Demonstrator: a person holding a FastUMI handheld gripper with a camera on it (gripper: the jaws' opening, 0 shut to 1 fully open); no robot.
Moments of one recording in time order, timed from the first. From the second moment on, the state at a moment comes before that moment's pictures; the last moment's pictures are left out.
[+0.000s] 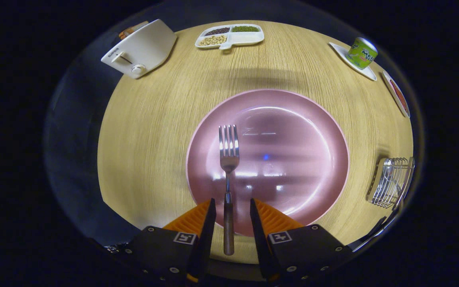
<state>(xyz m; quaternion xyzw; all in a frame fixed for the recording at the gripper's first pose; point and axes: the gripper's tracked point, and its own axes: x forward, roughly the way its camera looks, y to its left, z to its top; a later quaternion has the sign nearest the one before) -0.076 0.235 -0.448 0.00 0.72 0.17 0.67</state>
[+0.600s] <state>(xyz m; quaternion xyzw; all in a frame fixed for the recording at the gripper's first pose) -0.073 0.234 -0.458 -0.02 0.72 0.17 0.67</state>
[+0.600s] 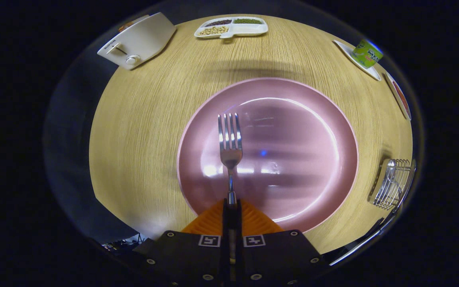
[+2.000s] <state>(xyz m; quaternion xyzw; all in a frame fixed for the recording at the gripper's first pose) -0.058 -0.007 -0.303 0.04 0.65 0.08 0.75</state>
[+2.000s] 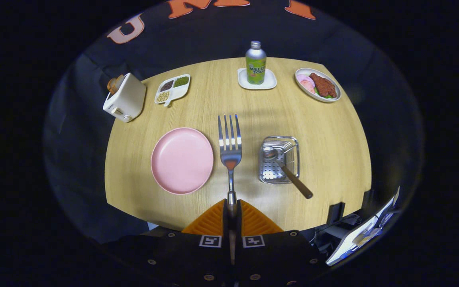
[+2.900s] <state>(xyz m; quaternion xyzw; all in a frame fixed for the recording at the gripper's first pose) -0.067 -0.059 -0.352 0.03 0.77 0.10 0.63</state>
